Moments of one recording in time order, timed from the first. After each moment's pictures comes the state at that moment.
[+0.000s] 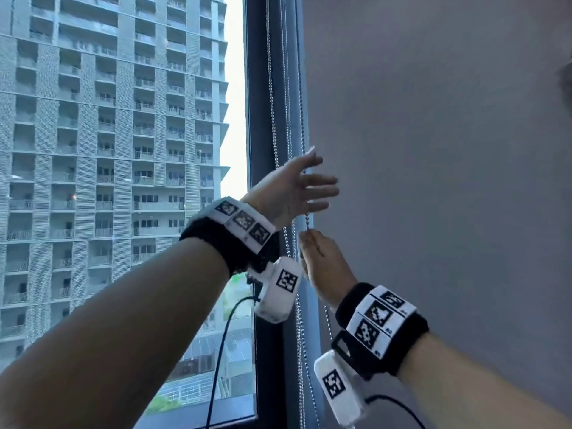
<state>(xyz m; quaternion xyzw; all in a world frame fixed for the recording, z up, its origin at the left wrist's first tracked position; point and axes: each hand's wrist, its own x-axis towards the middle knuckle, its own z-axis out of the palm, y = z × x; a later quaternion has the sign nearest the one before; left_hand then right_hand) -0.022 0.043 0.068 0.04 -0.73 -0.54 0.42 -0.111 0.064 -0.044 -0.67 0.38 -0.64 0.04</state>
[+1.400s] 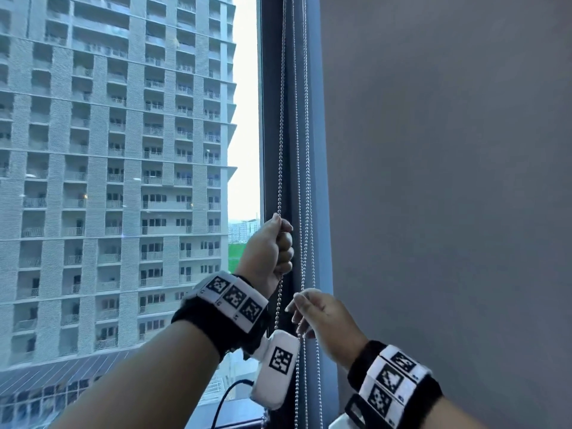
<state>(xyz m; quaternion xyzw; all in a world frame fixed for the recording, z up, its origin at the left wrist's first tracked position) 0.006 0.009 -0.021 0.09 -0.60 -0.57 0.55 -0.109 0.047 -0.116 -0.68 0.43 -0.57 0.19</state>
